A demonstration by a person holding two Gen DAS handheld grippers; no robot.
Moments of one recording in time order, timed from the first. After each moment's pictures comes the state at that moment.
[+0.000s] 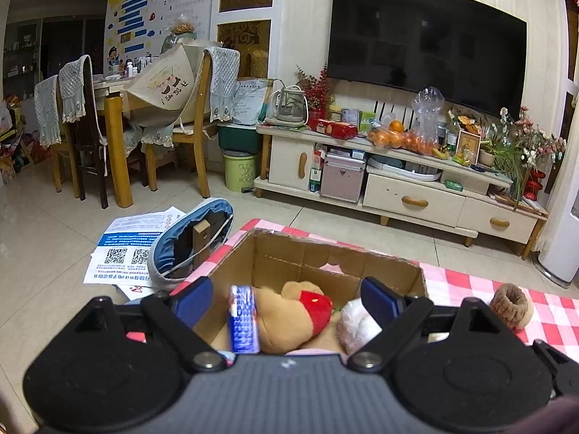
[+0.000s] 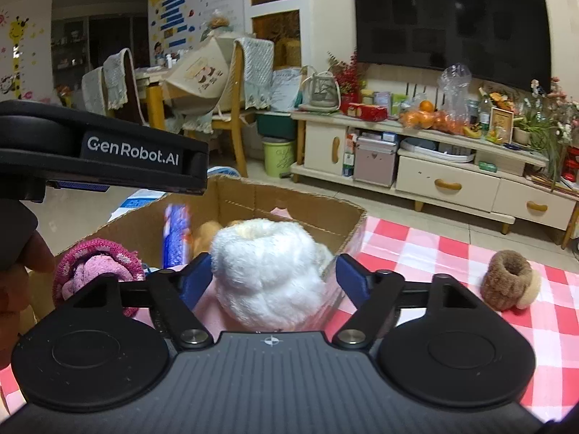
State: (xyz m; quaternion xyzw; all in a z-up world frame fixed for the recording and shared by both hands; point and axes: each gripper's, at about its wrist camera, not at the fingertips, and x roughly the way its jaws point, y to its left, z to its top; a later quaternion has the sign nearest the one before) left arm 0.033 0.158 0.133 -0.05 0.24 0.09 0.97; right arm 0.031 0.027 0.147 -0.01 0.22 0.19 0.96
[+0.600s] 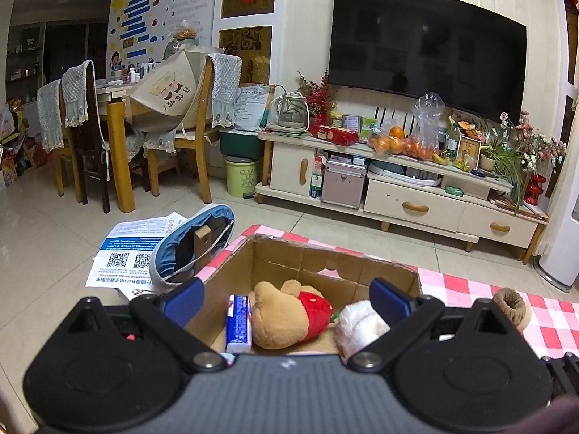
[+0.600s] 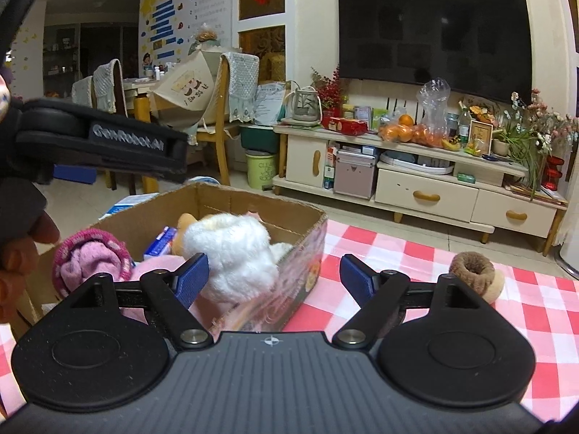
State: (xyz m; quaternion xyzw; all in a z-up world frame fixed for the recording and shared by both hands) left arm 0.028 0.155 0.134 -0.05 0.23 0.10 0.97; right arm 0.010 0.000 0.149 -0.02 0.20 0.16 0.97
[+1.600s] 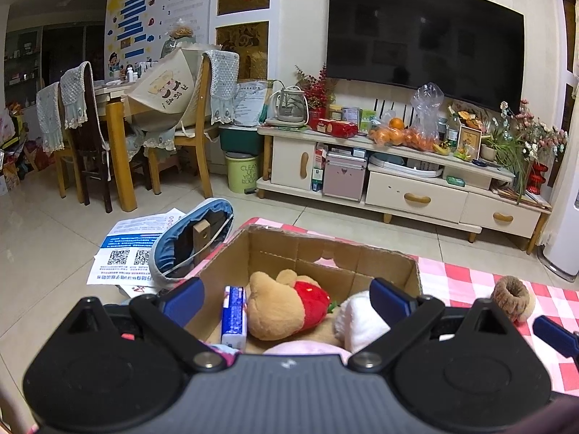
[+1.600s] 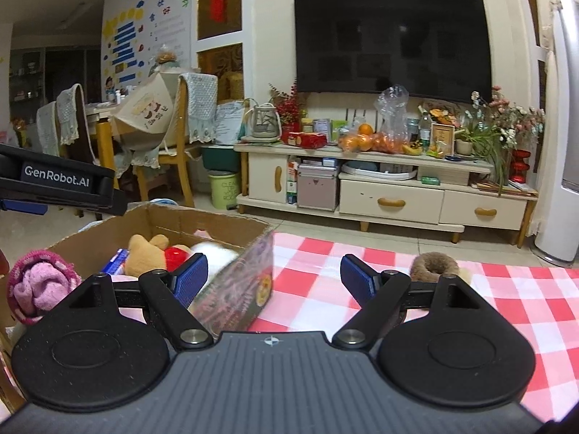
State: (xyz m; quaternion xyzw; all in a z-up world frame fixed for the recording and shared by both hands) left arm 0.029 0.142 0.129 -0.04 0.24 0.10 0.97; right arm 0.019 -0.020 0.143 0.01 0.17 0.10 0.98
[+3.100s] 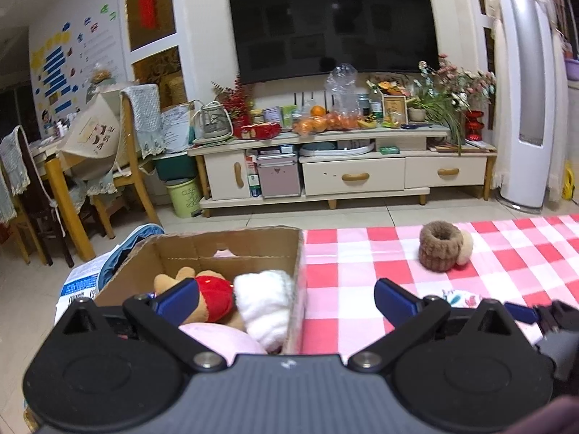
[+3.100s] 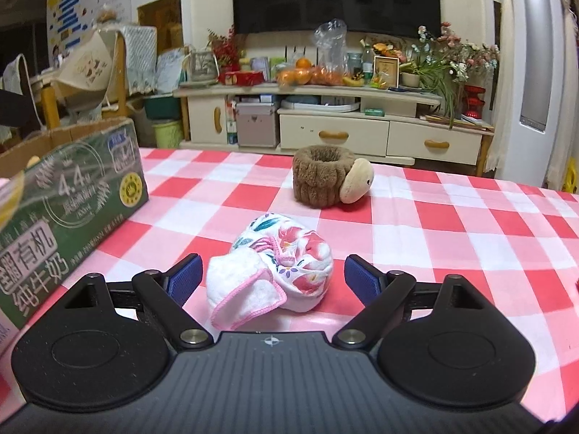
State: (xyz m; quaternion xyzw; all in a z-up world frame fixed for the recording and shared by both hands) left arm 0.008 0.046 0.111 0.08 0.23 0.01 0.97; right arm 0.043 -0.056 0.088 0.02 0.26 0.02 0.97
